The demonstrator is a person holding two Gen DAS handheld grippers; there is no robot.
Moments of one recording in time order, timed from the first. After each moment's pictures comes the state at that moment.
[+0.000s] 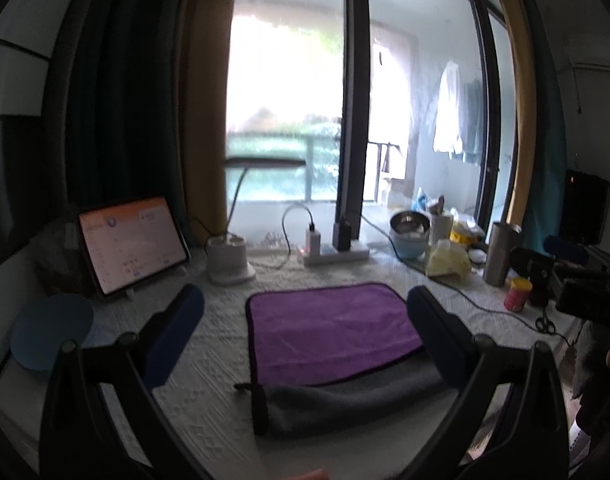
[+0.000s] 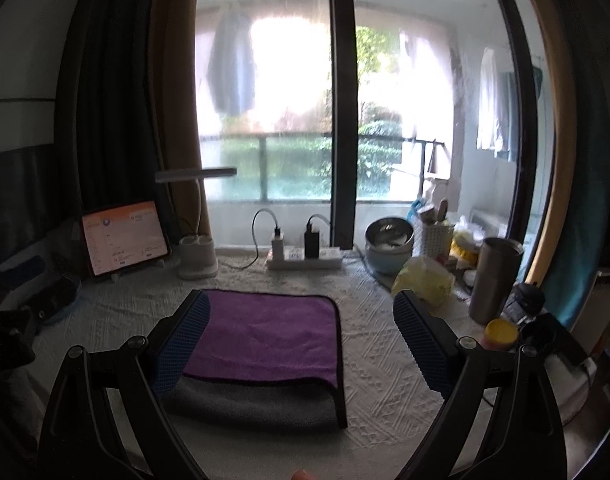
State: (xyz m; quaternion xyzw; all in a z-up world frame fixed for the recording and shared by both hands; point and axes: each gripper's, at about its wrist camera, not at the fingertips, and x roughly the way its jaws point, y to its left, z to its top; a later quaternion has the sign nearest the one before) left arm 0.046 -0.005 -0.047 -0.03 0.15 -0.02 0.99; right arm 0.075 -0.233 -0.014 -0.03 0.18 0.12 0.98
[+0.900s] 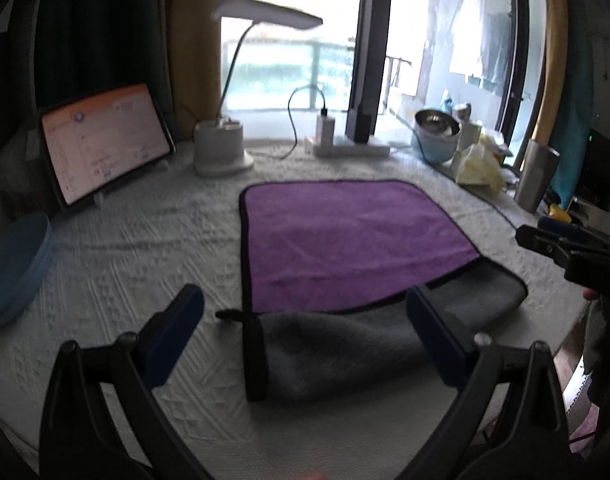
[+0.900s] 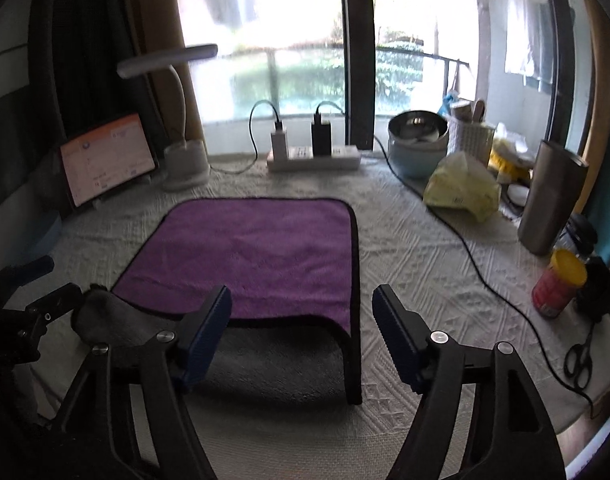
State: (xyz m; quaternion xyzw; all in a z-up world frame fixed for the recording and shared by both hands) left arm 0.123 0.003 -0.149 -0.04 0.31 -0.02 0.95; right arm 0.162 -0.235 -0.111 -0.03 0.34 0.15 0.93
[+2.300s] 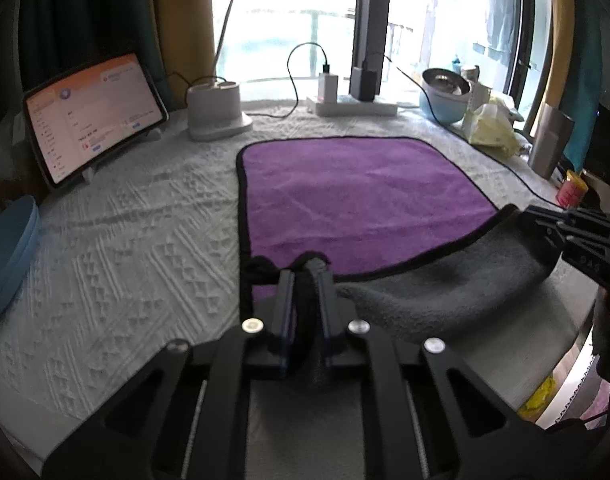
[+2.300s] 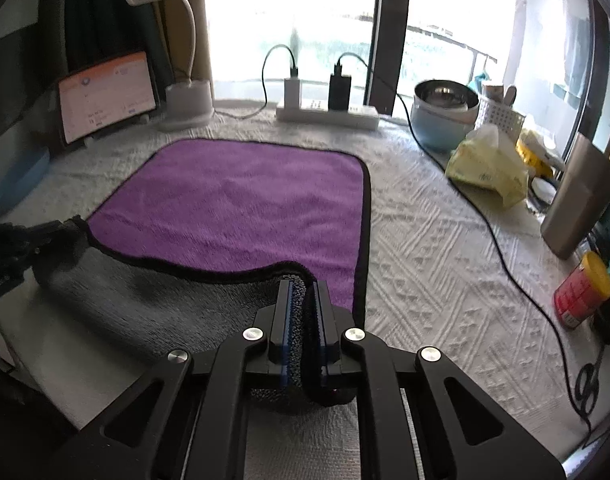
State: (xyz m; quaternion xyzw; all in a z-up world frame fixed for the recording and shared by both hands) left arm 0.137 0.004 -0.173 -0.02 0.36 -0.01 0.93; right arm 0.183 -0.228 -0.154 -0.10 0.37 0.17 0.91
